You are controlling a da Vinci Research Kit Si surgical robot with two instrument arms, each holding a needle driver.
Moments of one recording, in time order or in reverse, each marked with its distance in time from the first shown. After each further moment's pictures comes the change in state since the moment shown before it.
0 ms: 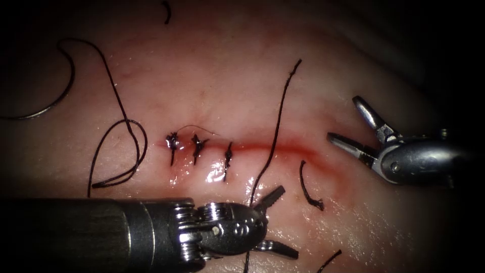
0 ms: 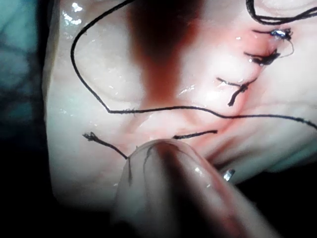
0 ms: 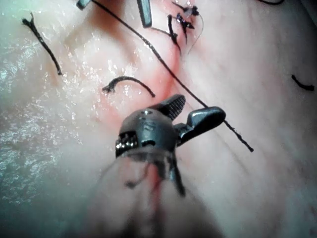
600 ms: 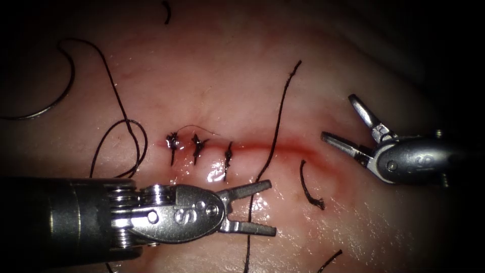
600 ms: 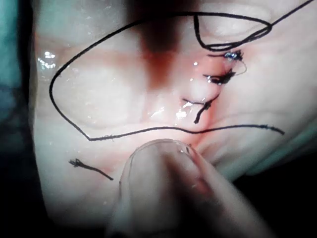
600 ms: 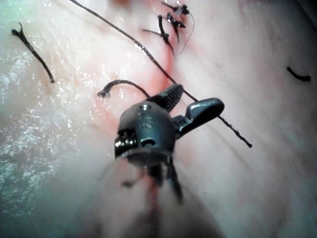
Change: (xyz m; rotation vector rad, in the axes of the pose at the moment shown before) right arm 0.000 0.000 0.001 0.062 -0.039 0.051; left arm 0.001 0.003 -0.009 0.030 -0.062 0.096
